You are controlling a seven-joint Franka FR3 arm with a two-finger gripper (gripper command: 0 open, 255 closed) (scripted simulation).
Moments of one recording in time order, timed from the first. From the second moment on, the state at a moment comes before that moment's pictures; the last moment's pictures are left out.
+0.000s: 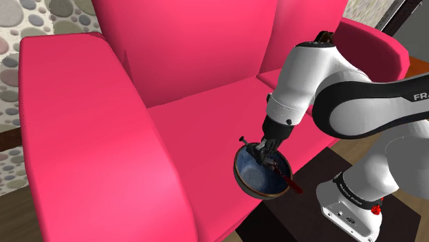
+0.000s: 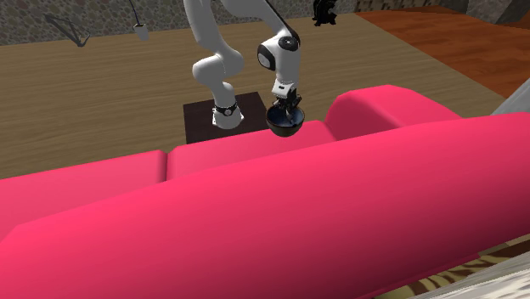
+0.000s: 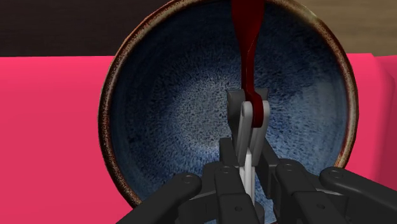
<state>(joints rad) 0.36 -0.49 0.37 -2.76 0.43 2.23 0.41</state>
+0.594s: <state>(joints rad) 0.35 -0.52 0.36 -2.74 0.42 2.18 0.41</state>
